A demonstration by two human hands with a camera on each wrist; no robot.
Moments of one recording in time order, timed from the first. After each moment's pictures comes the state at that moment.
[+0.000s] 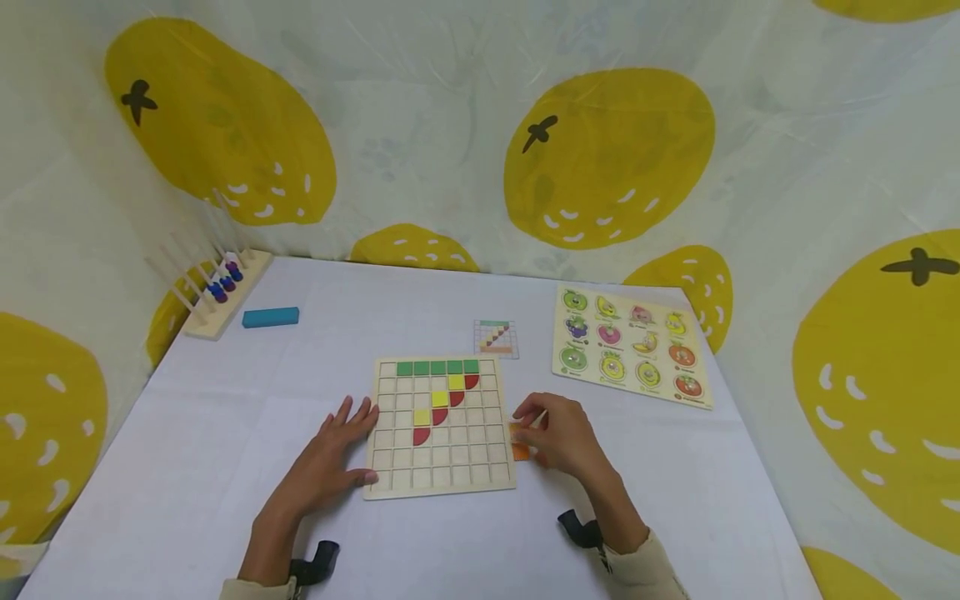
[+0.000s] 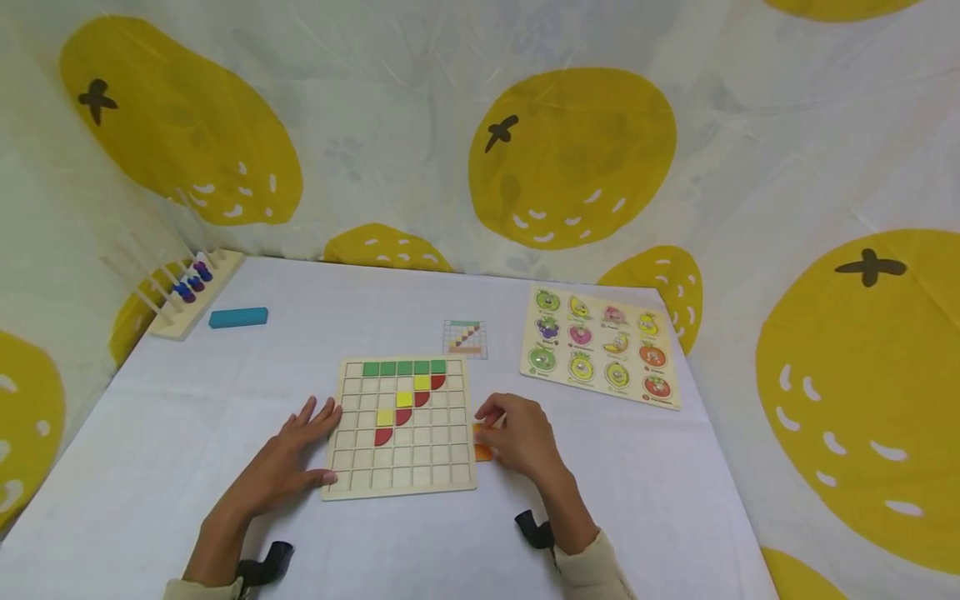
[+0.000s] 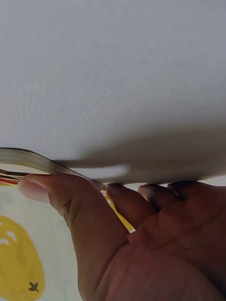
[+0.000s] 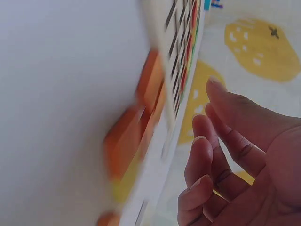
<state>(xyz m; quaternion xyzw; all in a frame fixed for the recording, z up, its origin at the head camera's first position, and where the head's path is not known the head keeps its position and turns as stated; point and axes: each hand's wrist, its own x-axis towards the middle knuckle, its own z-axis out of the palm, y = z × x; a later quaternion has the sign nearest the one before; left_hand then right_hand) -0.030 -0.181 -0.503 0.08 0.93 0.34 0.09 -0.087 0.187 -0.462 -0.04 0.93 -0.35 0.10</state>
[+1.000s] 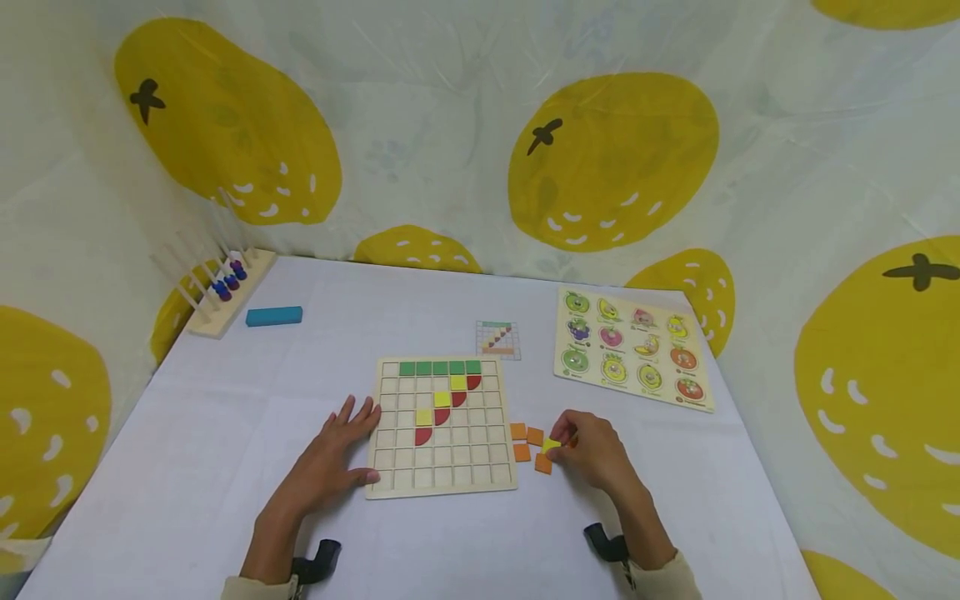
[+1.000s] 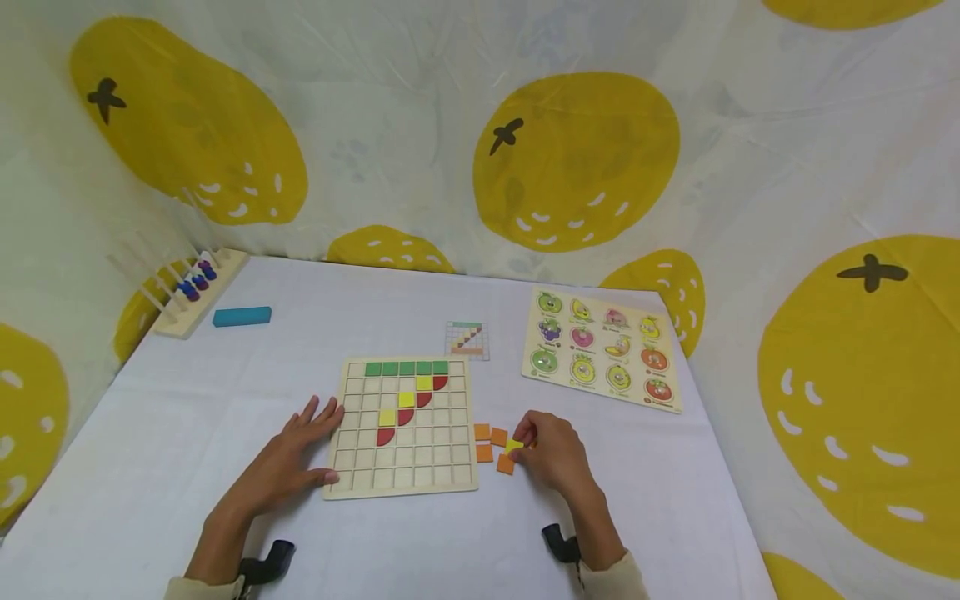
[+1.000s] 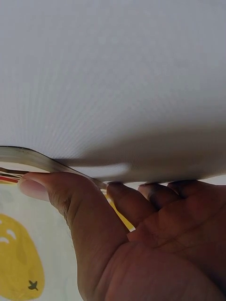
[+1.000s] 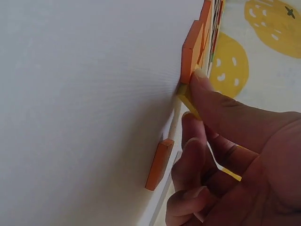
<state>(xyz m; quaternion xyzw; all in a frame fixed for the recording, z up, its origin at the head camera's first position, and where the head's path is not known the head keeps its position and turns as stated) -0.030 -0.181 -0.505 0.08 0.94 0.33 0.09 -0.077 0.230 -0.479 0.01 0.95 -0.29 0.14</state>
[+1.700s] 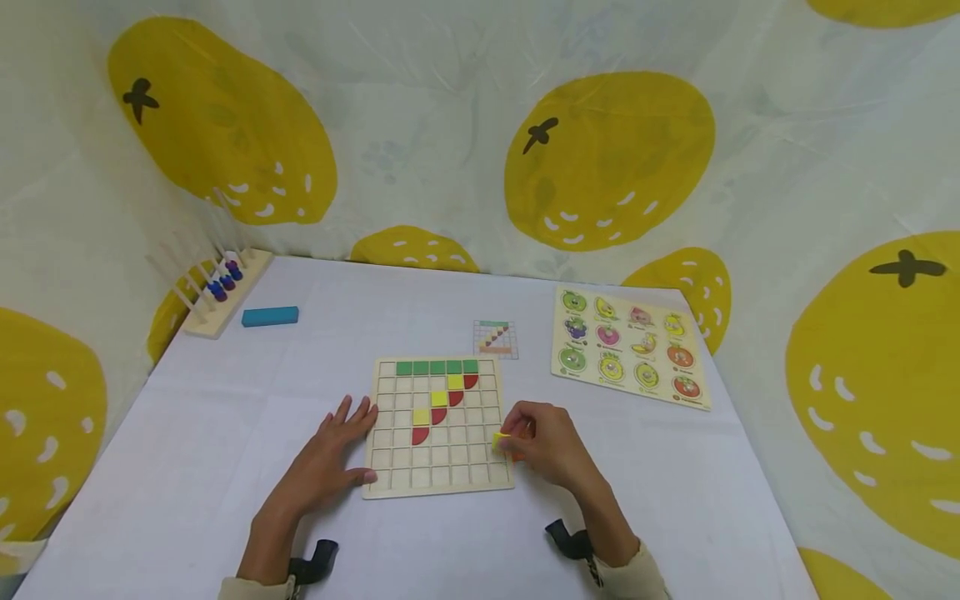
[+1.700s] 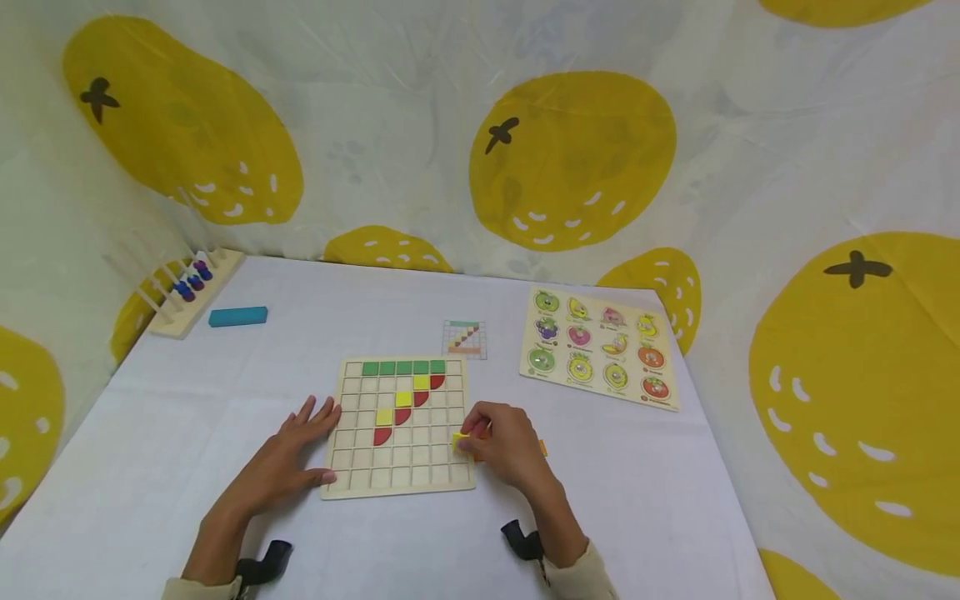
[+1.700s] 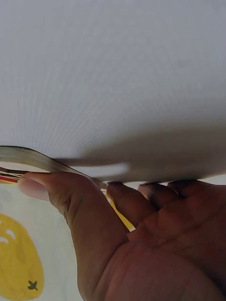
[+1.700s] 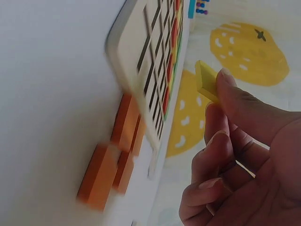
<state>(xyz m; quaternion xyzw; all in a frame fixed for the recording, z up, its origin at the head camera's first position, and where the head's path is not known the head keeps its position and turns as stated) -0.030 -0.181 -0.503 0.08 0.94 0.33 0.10 -0.073 0.172 -0.457 -0.06 0.91 -0.40 0.12</state>
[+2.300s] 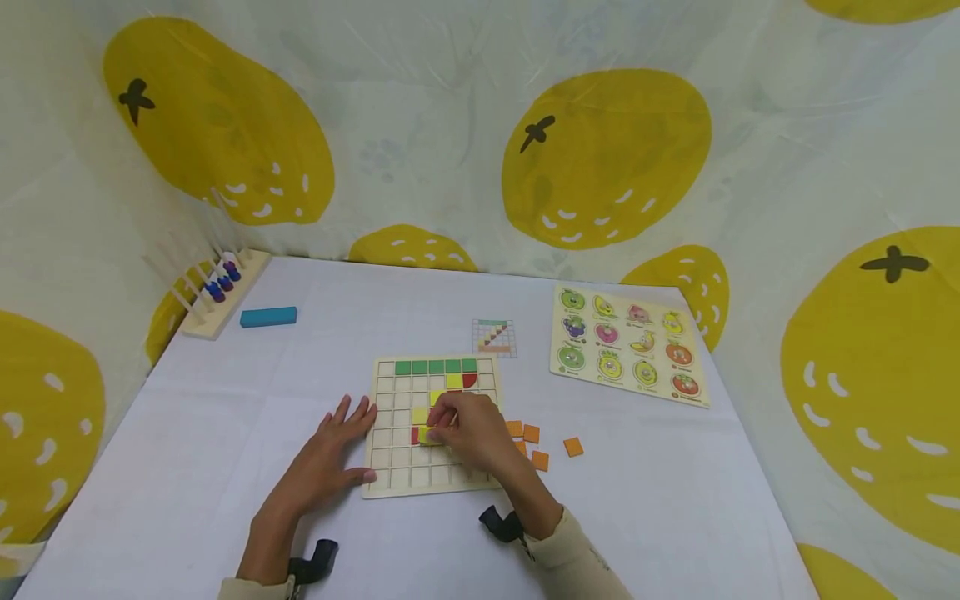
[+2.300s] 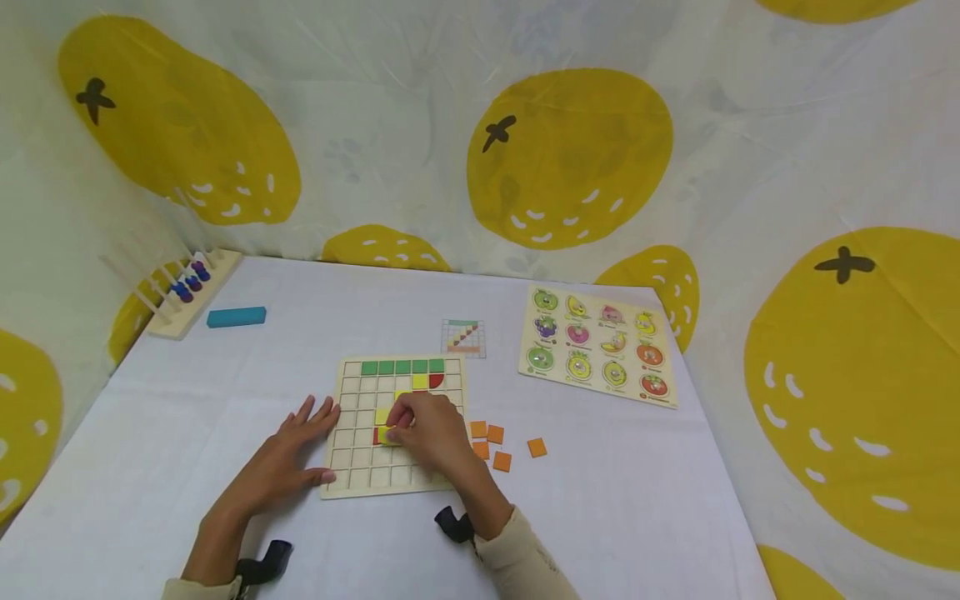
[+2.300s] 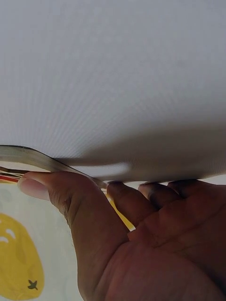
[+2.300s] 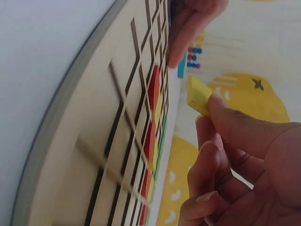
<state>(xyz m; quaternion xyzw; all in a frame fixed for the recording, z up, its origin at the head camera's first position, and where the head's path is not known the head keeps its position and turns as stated) -0.030 -0.181 -0.501 0.08 0.94 0.33 0.09 -0.083 0.076 -0.456 -0.15 0.91 -0.37 0.12</state>
